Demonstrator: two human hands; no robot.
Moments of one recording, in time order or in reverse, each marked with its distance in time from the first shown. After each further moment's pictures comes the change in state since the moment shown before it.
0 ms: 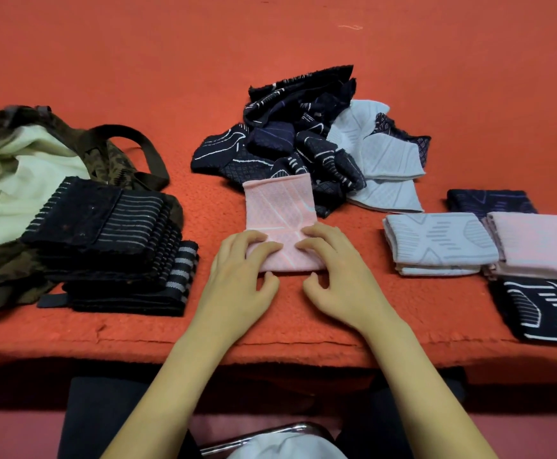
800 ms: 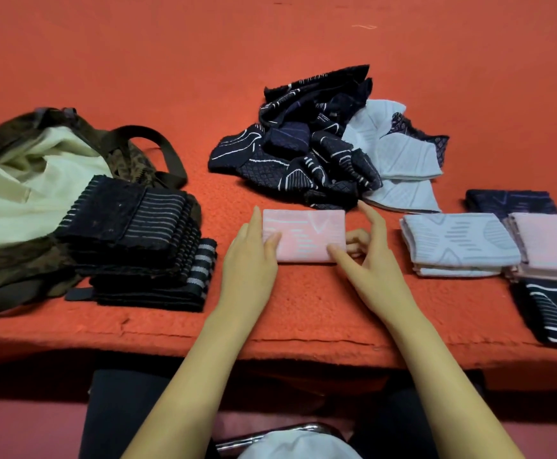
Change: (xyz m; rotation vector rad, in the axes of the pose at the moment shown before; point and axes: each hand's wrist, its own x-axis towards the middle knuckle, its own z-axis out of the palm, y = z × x) left_hand 0.025 0.006 0.000 -0.106 0.073 -0.301; right_hand 0.000 0.006 -0.006 0.448 0.138 0.299
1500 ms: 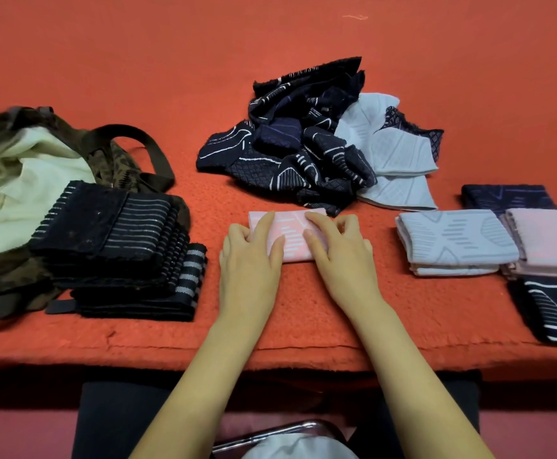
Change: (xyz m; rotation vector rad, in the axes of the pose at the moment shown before) left_hand -0.006 0.004 0.009 0.126 0.056 0.025; right_hand 0.019 -0.009 0.027 -0.579 0.013 0.037
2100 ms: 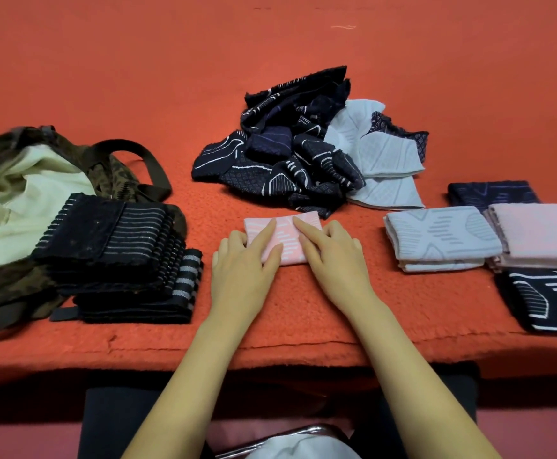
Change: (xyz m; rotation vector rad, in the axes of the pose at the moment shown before) left_hand 0.004 -0.004 -0.005 0.138 -0.131 0.041; right_hand 0.001 0.004 0.000 -0.032 -0.039 -0.059
